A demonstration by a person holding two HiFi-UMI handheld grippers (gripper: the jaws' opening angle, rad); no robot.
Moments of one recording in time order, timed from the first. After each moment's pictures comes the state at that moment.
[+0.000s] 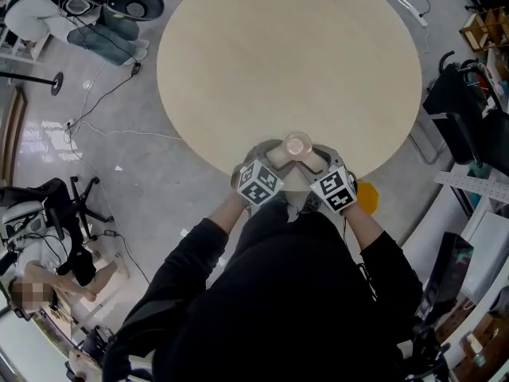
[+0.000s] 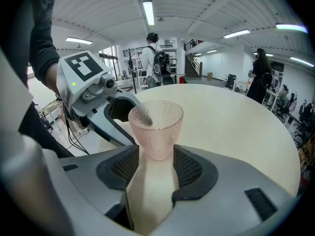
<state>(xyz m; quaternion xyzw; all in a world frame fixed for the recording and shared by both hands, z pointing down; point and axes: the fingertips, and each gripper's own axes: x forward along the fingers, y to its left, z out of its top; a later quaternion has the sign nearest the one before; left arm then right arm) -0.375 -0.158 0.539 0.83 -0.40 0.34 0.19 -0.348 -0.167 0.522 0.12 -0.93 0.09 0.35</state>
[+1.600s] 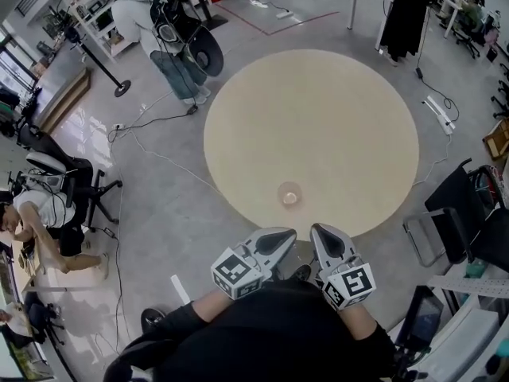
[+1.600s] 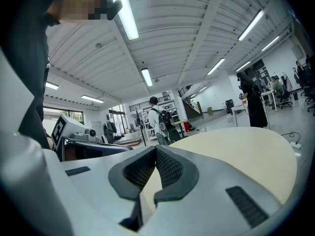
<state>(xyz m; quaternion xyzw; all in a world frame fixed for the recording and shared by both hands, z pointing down) -0.249 -0.078 0.273 0.80 -0.57 0.01 0.18 -0.225 -0.118 0.270 0.12 -0.98 0.14 0.03</state>
